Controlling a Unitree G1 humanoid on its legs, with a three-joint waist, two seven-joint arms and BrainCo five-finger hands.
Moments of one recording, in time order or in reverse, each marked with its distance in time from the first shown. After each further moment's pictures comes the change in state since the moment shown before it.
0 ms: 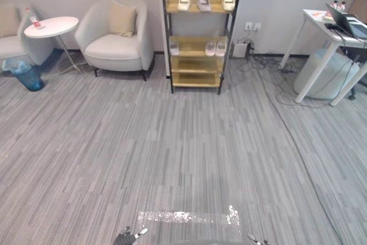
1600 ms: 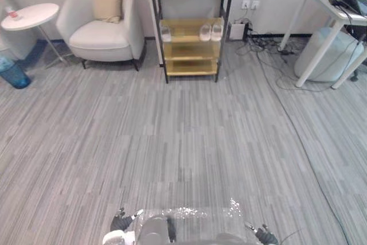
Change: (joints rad) left arm -0.027 -0.047 0.184 -0.085 0.013 -0.002 0.043; right arm -0.062 0.011 0.046 -0.043 -0.037 -0.016 -0.025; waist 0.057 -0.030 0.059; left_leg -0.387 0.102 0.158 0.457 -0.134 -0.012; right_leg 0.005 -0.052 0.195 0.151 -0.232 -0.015
